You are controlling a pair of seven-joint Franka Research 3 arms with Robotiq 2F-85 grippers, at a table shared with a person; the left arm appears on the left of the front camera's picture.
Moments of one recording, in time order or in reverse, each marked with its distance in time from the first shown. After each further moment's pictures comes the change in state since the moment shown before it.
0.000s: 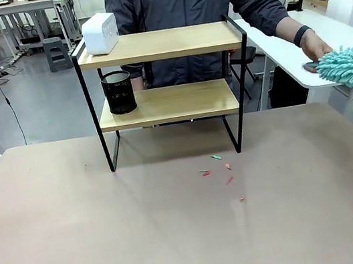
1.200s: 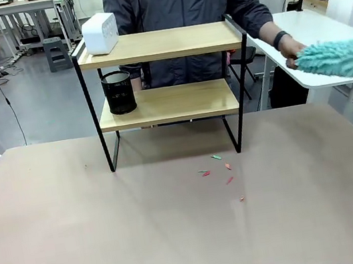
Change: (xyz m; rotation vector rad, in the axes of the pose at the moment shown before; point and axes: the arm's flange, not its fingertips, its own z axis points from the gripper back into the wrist) left arm -0.004 -0.001 -0.002 -0.018 0.043 0.043; right arm -0.028 0.033 0.000 0.106 0.121 0.086
